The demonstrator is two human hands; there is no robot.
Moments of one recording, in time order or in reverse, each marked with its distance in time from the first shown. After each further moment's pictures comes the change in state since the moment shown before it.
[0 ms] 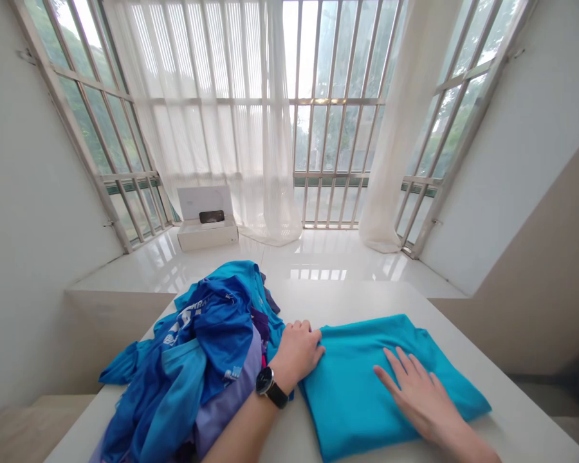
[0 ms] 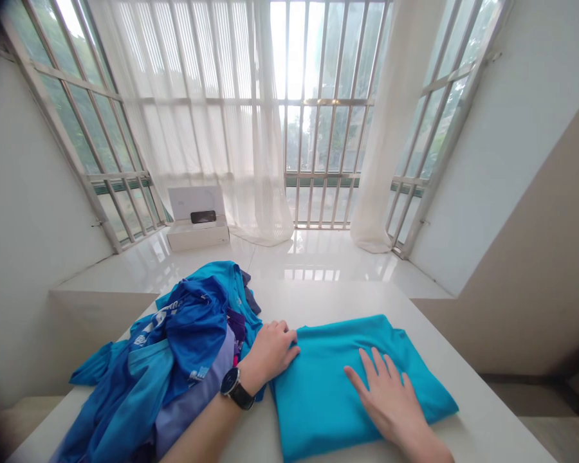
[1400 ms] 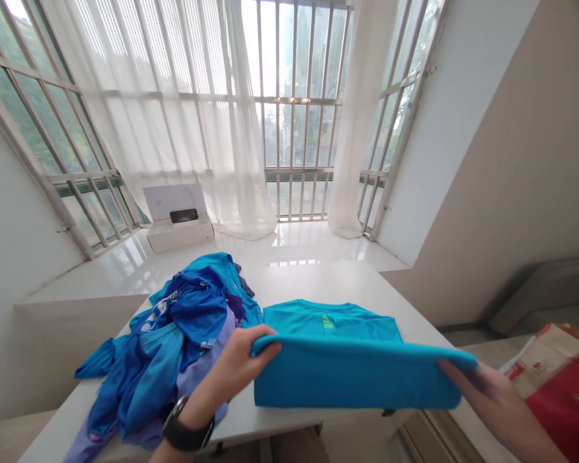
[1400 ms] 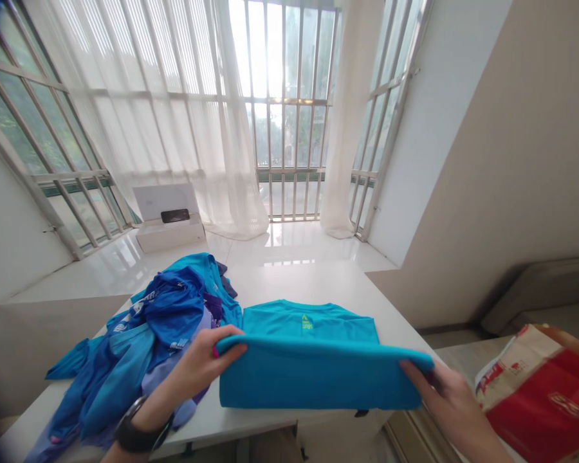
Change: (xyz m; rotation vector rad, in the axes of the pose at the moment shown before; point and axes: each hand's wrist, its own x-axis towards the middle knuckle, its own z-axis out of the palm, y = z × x) left_hand -0.100 0.017 -0.082 -0.702 0.089 0.014; right_hand -0.117 0.141 -0.038 0.557 0.392 0.051
